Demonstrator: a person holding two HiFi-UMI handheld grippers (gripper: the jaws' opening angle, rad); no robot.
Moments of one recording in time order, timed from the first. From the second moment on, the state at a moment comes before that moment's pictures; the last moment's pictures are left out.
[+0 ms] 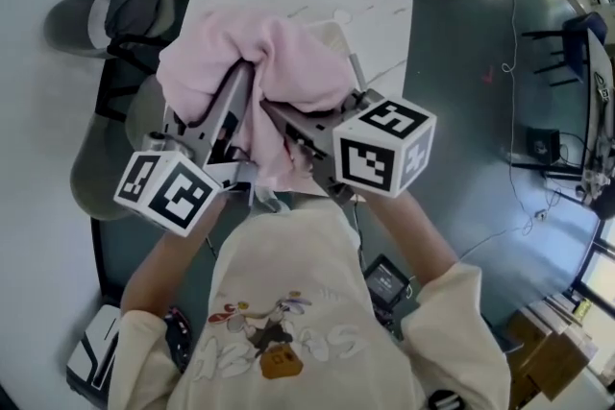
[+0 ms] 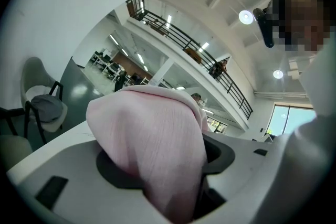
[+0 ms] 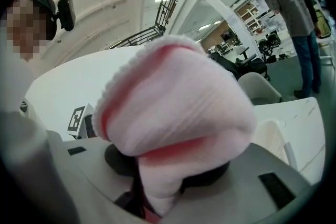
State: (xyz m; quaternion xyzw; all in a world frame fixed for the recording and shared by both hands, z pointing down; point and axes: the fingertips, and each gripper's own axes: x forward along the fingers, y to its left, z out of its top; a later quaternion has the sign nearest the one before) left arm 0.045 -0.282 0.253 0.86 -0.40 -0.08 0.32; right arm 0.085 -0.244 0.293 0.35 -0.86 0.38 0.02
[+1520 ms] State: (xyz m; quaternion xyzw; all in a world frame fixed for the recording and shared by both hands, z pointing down) left arm 0.050 -0.310 0.455 0.81 -0.42 0.07 0.41; right arm 0.092 -0.266 0.489 0.29 -0.80 0.47 0.24
